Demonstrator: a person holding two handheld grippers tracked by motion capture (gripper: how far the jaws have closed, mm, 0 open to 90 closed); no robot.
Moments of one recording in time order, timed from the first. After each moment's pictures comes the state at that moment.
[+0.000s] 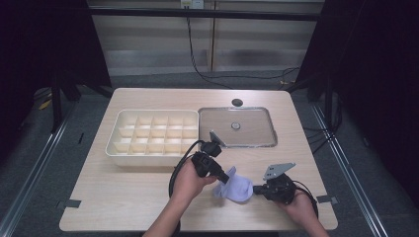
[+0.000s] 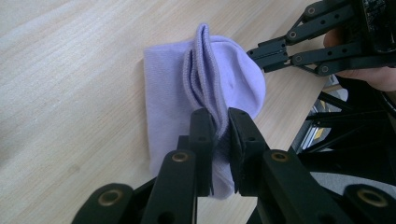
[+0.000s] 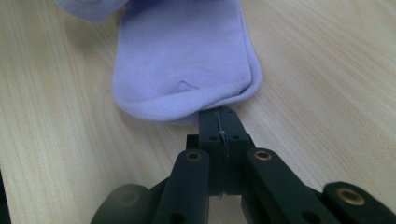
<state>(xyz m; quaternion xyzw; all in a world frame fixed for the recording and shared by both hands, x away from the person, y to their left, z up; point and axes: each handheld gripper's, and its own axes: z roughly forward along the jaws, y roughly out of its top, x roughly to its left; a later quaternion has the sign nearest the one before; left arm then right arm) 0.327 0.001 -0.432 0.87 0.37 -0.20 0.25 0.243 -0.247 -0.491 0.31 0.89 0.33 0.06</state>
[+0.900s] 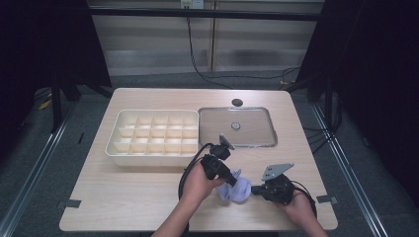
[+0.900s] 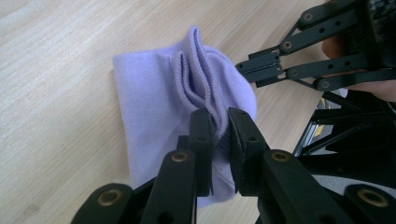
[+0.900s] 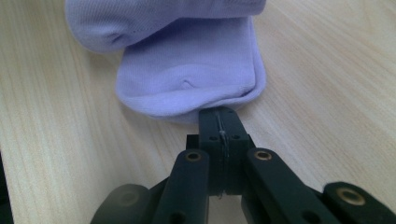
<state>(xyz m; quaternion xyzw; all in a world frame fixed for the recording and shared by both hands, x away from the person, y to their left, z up) 0.322 -0.024 -0.443 0.87 0.37 -0.20 0.26 0.243 -0.243 -0.492 0.30 0.89 0.33 0.06</state>
